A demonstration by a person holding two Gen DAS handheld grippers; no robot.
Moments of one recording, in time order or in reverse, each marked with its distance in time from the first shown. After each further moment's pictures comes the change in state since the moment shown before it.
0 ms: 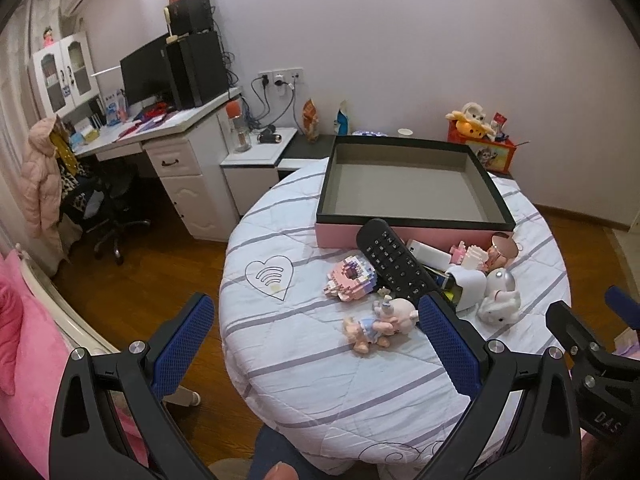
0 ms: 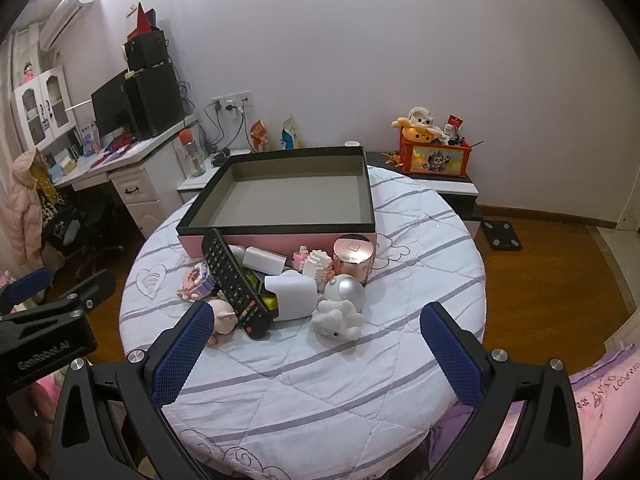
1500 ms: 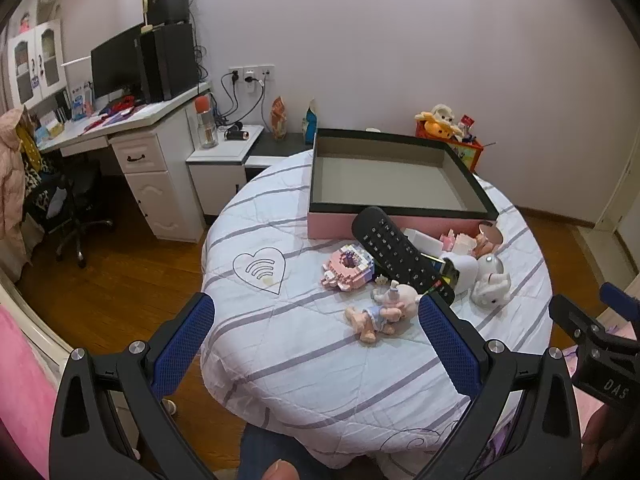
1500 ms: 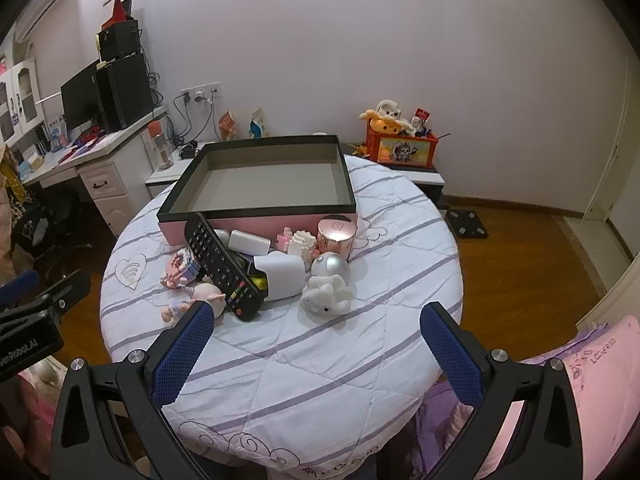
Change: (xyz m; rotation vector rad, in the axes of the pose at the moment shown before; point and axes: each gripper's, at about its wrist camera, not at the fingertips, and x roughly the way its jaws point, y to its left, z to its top) left arm 0.015 0.038 -0.016 0.012 0.005 -0.159; right arm -0.012 0.028 -0.016 0.024 0.036 -0.133
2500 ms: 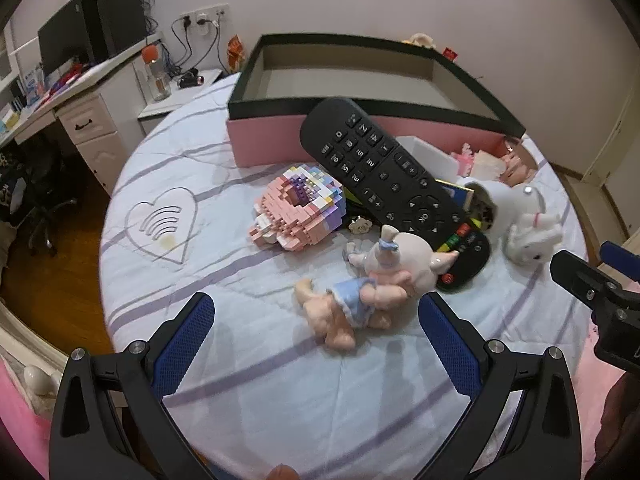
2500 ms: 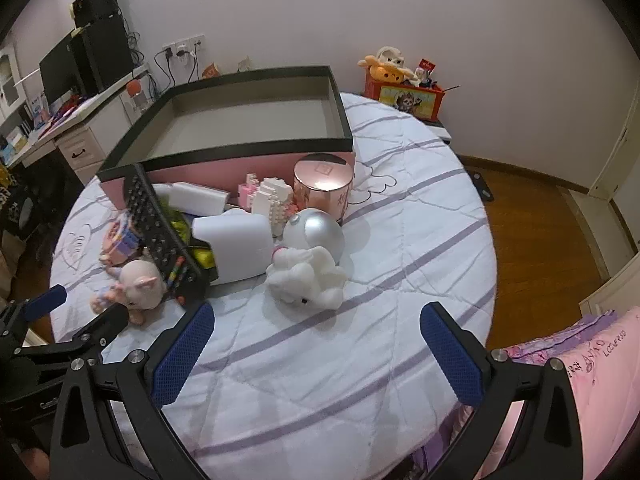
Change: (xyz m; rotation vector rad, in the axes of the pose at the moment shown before) left arm 0.130 -0.040 -0.026 0.077 0.209 -0.093; right arm 0.103 -0.017 -0.005 0.001 0.178 -0.009
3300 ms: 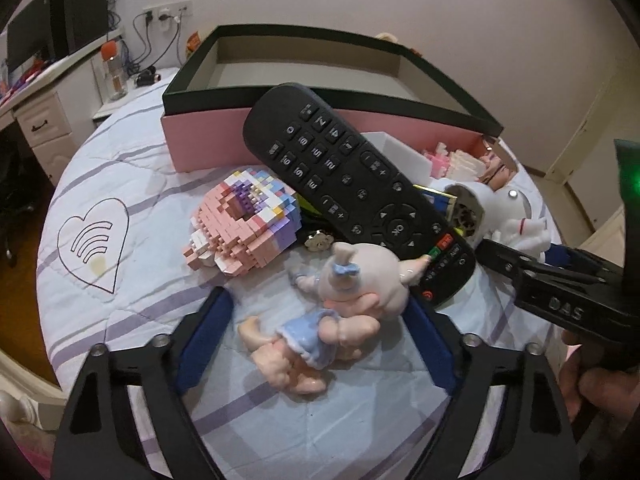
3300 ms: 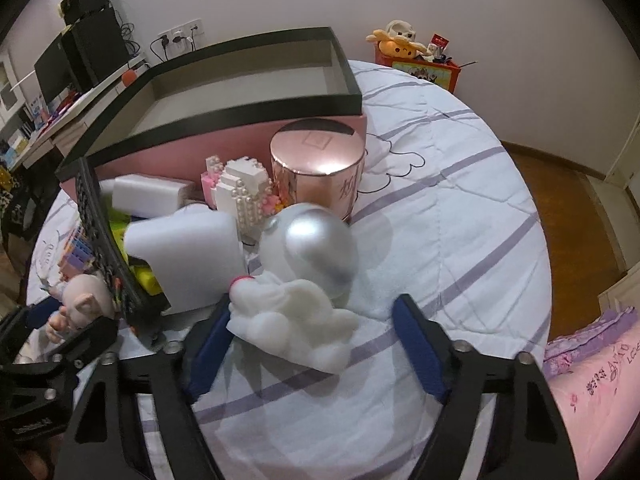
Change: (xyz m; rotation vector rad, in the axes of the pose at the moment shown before) left arm 0.025 -0.002 0.010 0.022 -0.019 -0.174; right arm 0.059 -0.009 0.008 0.017 0.032 0.048
